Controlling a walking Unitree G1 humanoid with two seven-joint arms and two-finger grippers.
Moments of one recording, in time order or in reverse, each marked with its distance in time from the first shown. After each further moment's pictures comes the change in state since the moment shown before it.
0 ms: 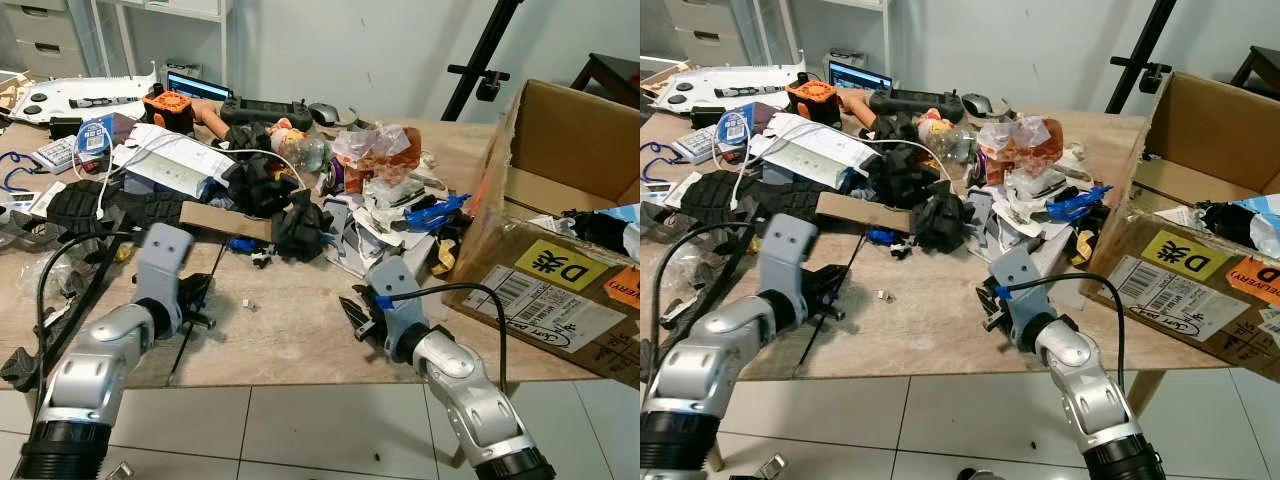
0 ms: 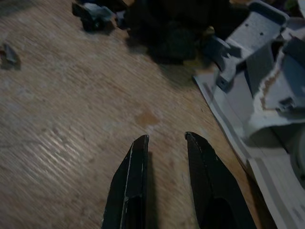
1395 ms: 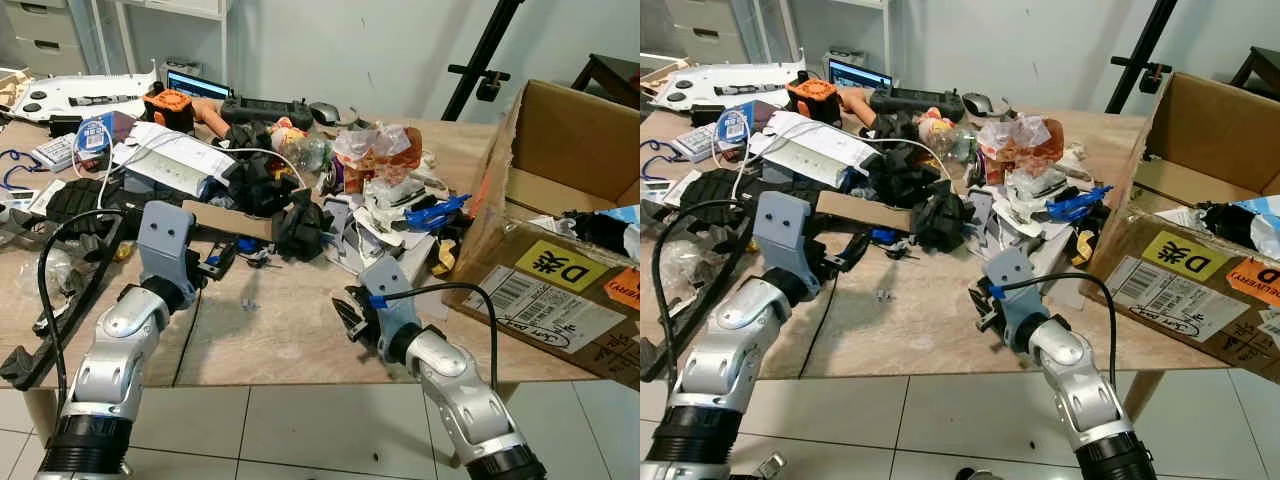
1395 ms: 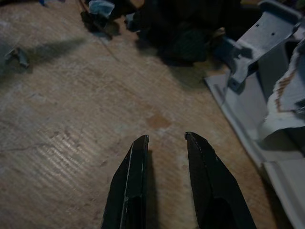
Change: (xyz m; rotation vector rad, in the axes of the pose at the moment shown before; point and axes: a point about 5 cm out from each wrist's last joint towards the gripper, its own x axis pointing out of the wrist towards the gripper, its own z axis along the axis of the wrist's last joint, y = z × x) left arm 0.010 -0.017 -0.010 0.389 -0.044 0.025; right arm 0.005 0.007 -0.003 0.020 0.000 0.027
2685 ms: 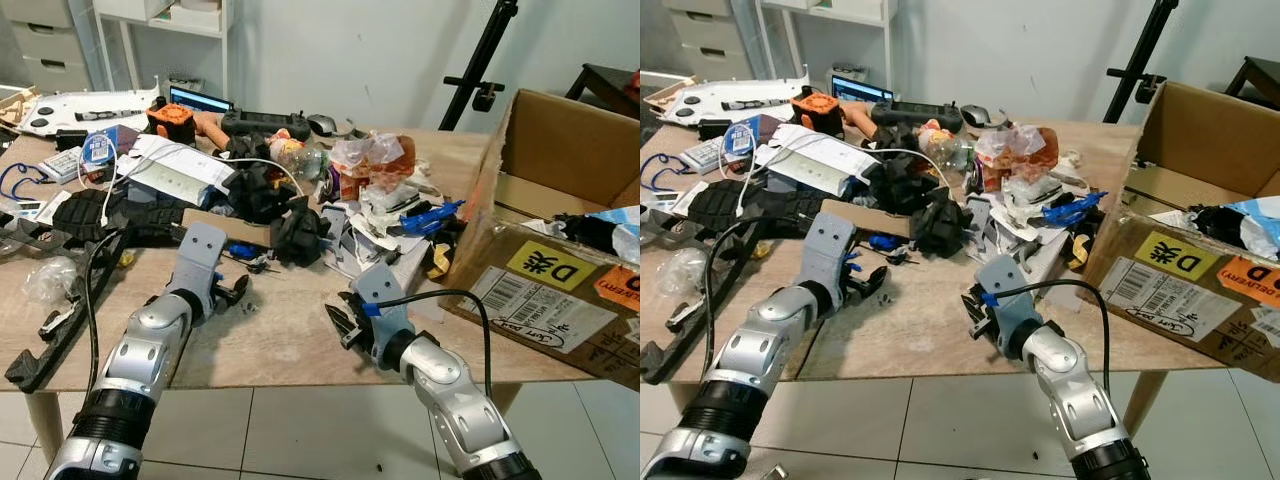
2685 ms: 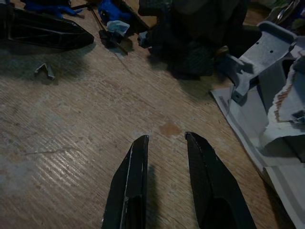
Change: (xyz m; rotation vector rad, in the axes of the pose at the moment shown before) left arm 0.025 0.000 -0.041 -0.040 0.370 0.042; right arm 0.000 0.009 0.000 0.001 -0.006 0.021
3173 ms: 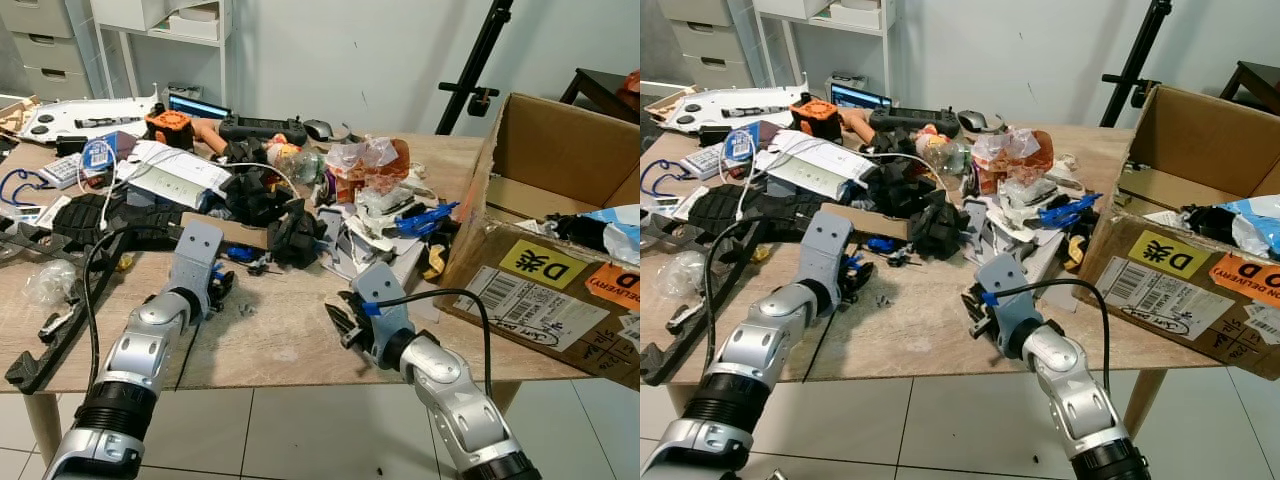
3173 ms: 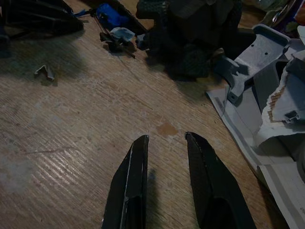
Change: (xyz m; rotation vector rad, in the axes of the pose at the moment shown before) left arm 0.001 0.005 0.000 0.037 -0.017 0.055; right arm 0.000 0.000 0.001 -0.003 -0.002 0.000
